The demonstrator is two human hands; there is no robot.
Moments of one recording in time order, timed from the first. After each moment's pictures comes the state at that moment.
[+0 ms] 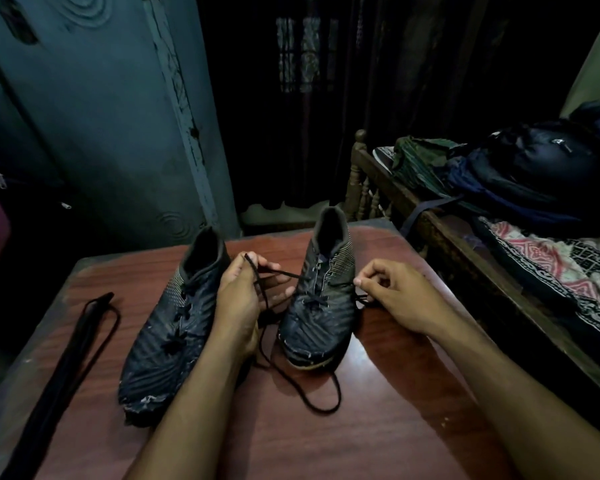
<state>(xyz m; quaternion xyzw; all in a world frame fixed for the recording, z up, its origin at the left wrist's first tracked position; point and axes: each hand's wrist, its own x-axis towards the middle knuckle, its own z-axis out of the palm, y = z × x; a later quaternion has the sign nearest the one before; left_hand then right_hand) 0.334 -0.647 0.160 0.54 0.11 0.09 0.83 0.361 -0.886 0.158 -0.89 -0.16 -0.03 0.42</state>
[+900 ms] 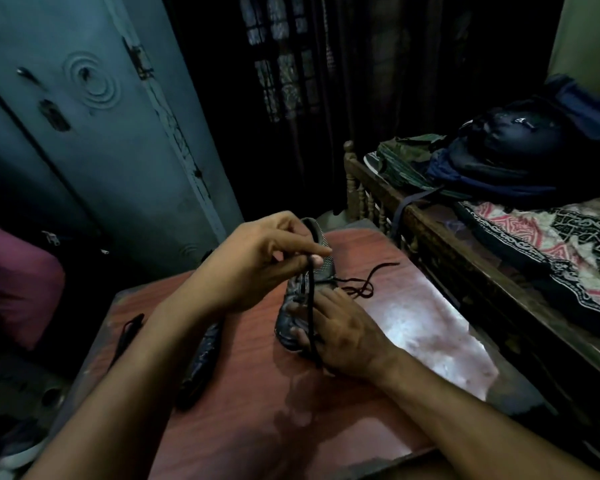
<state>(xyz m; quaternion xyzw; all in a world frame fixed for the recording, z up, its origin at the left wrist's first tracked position) 0.256 -0.682 0.307 0.90 -0.34 0.10 0.25 0.283 -0.845 0.132 -0.76 -0.44 -0.39 0.27</state>
